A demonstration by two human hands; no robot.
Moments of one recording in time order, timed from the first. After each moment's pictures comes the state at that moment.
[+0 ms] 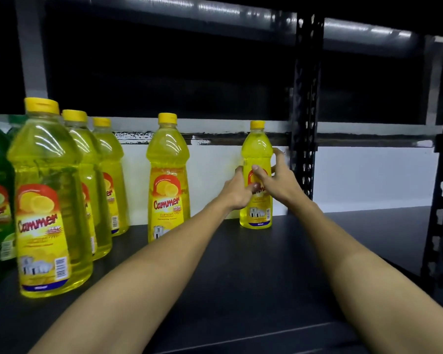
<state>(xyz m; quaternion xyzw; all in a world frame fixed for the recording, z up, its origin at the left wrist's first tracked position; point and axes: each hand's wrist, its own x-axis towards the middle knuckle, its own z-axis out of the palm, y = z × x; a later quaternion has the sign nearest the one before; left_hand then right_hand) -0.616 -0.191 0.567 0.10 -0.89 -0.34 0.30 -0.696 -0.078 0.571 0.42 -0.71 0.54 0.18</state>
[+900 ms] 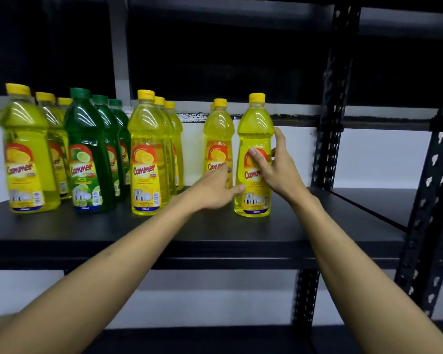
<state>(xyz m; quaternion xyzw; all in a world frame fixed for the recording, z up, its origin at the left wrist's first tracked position) -0.375 -0.166 0.546 0.18 -0.94 -0.16 0.25 -0.522 -0.057 0.552 0.53 -0.62 0.56 0.17</state>
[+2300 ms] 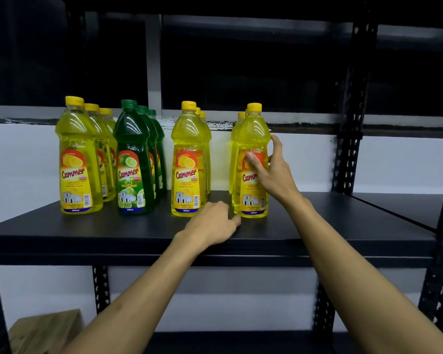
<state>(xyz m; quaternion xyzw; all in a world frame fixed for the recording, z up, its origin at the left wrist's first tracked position) -0.293 -0.198 0.493 0.27 -0.94 -0.11 0.20 -0.446 -0.111 0.551 0.49 -0.65 0.57 0.14</state>
